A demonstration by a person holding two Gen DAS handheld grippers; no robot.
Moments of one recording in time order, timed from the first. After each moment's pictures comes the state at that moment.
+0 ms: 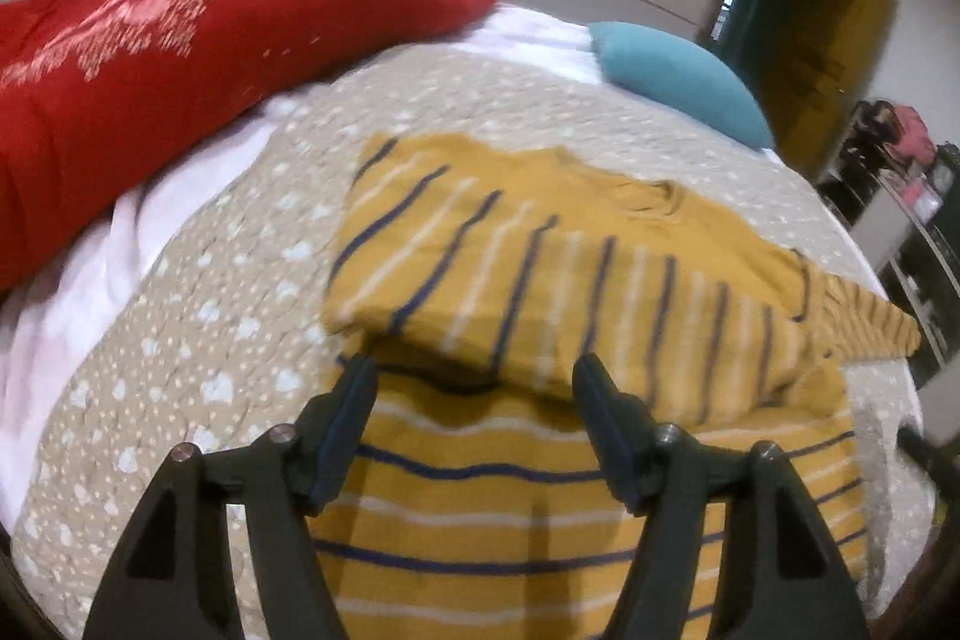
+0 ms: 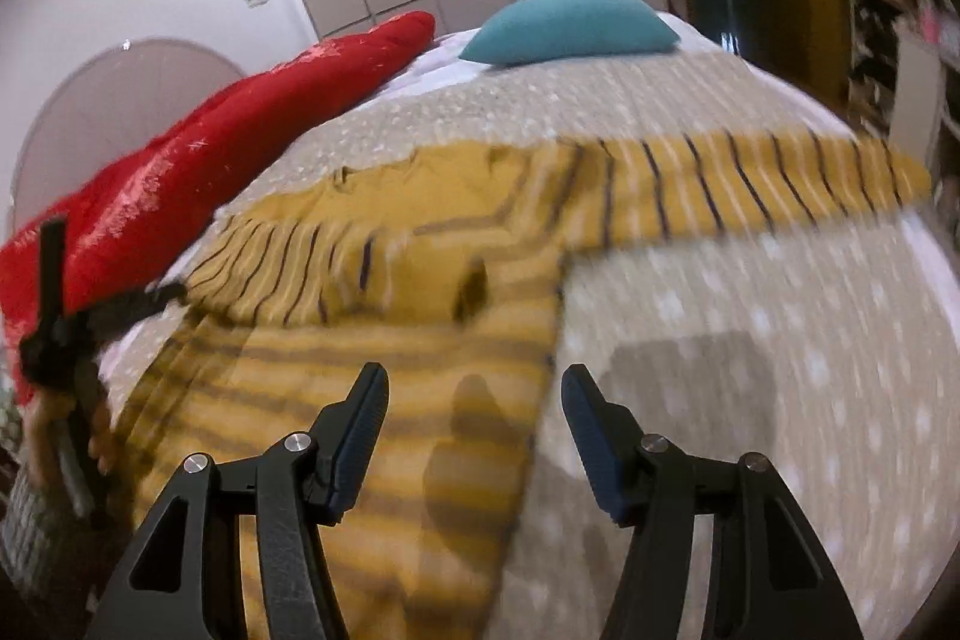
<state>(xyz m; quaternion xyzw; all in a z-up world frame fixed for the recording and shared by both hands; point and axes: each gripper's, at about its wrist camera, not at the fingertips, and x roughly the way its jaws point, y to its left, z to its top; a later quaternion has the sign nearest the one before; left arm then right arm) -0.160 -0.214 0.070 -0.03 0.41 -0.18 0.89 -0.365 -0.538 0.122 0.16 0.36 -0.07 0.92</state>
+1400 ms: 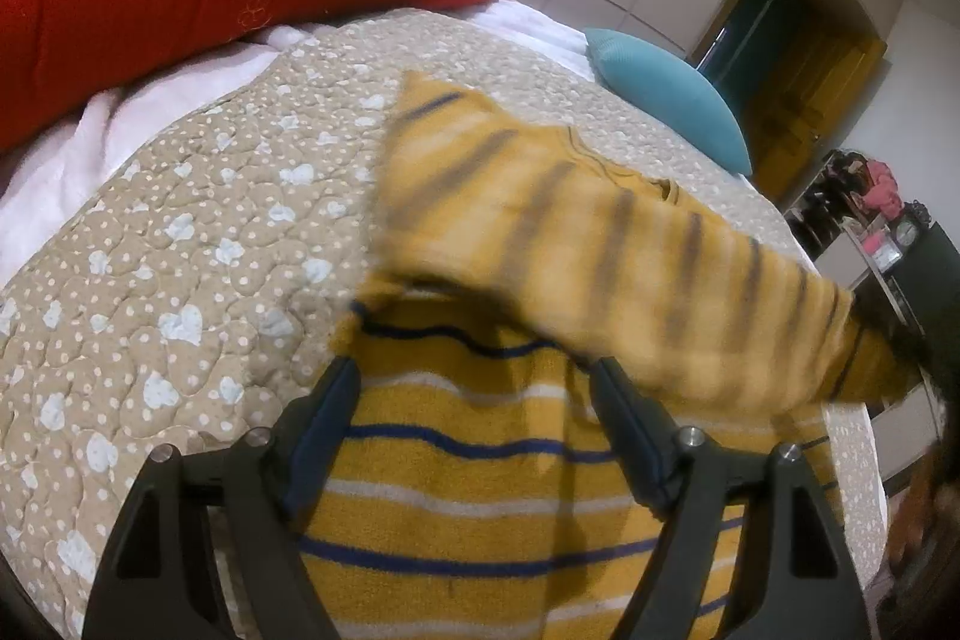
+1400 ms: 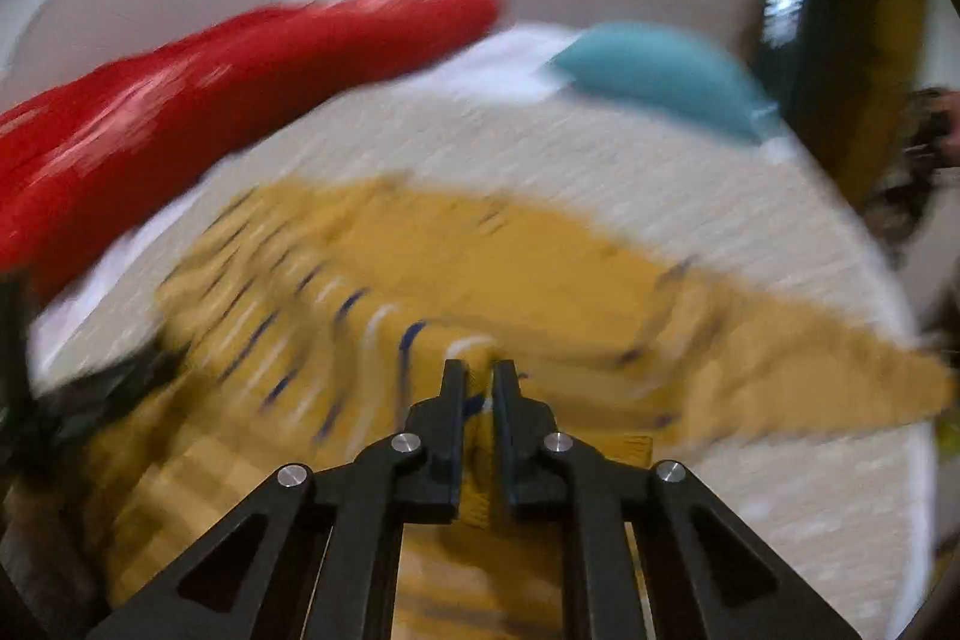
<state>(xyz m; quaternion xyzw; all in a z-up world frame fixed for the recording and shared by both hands) -0.155 -0.181 0.037 -0.11 0.42 -0.22 0.87 -0.249 -0.471 0.154 0.01 0.38 -0.10 0.92</state>
